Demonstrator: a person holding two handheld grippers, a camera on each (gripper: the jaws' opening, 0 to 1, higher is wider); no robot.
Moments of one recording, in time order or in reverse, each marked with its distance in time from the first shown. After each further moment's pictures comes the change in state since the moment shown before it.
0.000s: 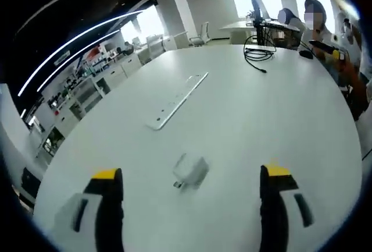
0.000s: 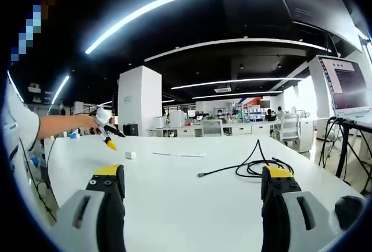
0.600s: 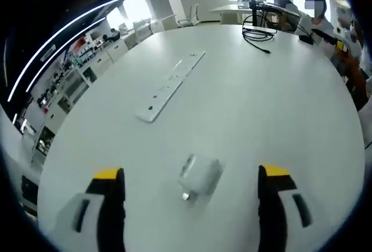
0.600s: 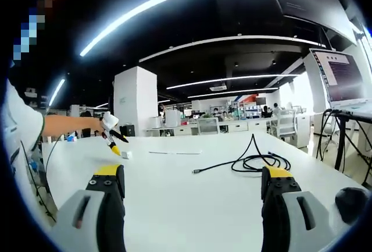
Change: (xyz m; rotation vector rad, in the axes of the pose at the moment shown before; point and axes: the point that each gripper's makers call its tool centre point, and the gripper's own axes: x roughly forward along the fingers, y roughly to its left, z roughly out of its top) left arm 0.043 0.005 -0.011 0.036 0.132 -0.078; right arm -0.003 -0.010 -0.009 0.032 0.002 -0.029
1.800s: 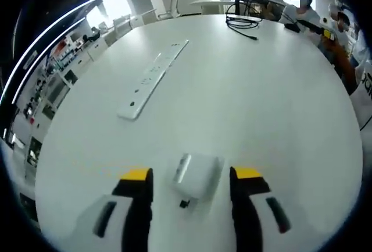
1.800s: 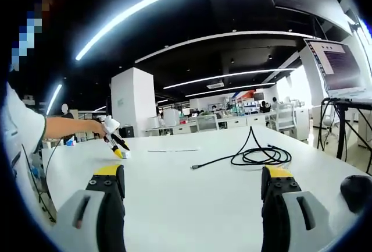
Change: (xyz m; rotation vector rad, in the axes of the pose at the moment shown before) left arm 0.021 -0.010 -0.012 0.081 0.050 -0.123; right arm 0.004 -0.005 -0.014 0.045 0.012 -0.012
